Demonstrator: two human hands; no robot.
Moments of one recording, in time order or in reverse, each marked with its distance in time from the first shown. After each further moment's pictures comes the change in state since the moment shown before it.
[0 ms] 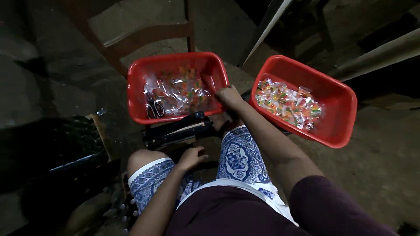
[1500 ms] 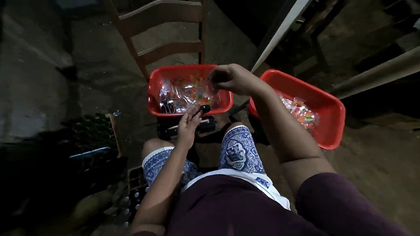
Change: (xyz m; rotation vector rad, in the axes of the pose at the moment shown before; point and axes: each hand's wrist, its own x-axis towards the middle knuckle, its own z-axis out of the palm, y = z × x) left_hand -0.068 0.056 -0.028 -0.992 0.701 0.751; right_hand -0.087 -0.122 -0.179 0.562 0.082 -0.334
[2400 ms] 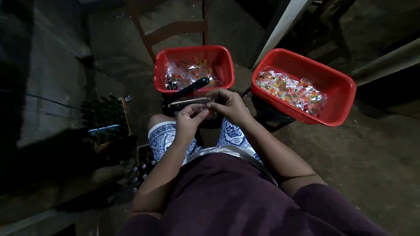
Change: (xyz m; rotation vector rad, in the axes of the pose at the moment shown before) left_hand -0.111 0.041 0.033 0.177 0.056 0.052; right_hand -0.127 -0.019 0.143 0.469 0.368 -0.078
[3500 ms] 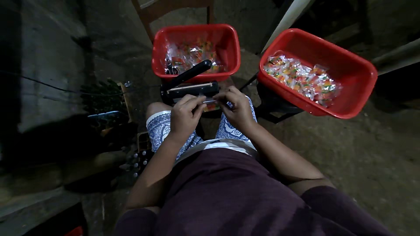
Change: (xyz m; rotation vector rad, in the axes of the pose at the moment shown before) left_hand -0.010 -0.001 -0.011 0.902 -0.029 0.489; right_hand -0.040 0.032 0.009 -0.399 0.154 -0.268
